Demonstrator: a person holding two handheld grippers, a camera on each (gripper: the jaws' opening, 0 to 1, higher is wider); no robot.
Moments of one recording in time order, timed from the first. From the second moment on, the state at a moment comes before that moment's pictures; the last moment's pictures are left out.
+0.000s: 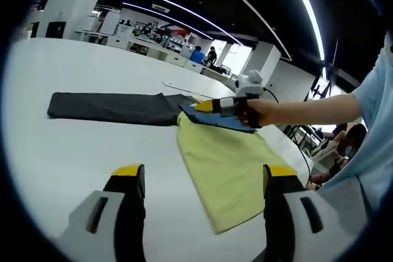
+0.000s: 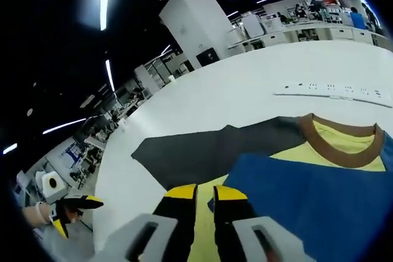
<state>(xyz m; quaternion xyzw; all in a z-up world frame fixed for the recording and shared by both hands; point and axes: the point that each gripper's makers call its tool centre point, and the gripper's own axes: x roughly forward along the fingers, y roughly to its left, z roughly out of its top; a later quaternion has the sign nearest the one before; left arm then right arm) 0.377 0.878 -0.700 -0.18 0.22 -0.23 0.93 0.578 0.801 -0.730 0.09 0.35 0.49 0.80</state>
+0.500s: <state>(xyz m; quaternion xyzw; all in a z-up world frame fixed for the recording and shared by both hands) 0.377 0.876 -0.702 -0.18 0.22 -0.23 0.93 0.585 0.785 -0.720 0.06 0.30 0.47 0.83</state>
